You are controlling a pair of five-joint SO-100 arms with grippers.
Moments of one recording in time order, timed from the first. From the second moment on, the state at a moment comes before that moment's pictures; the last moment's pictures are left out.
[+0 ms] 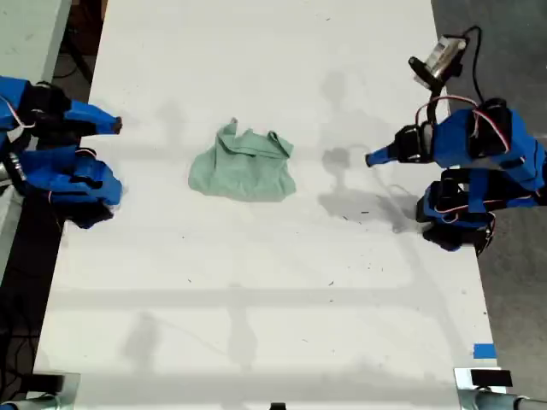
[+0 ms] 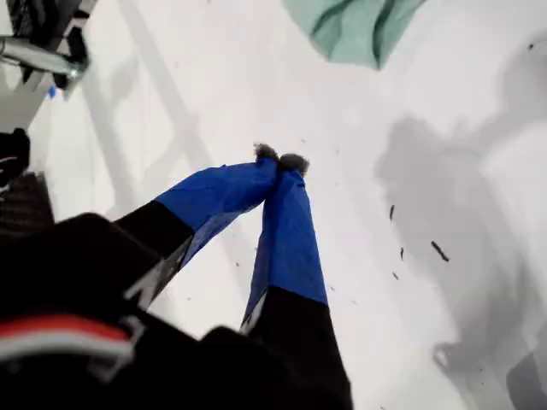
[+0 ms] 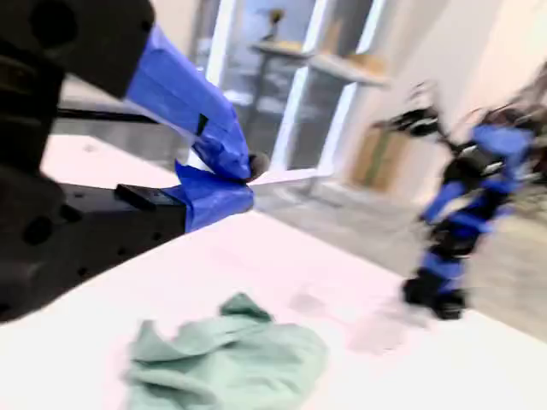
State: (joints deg) arm 0 -5.5 182.5 122.3 80.4 -0.2; arm 1 12.3 162.2 110.7 92.1 -24.2
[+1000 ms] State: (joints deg) arm 0 4.7 205.7 185.3 58.8 -2.5; arm 1 4.7 200.8 173.6 82.4 -15.9
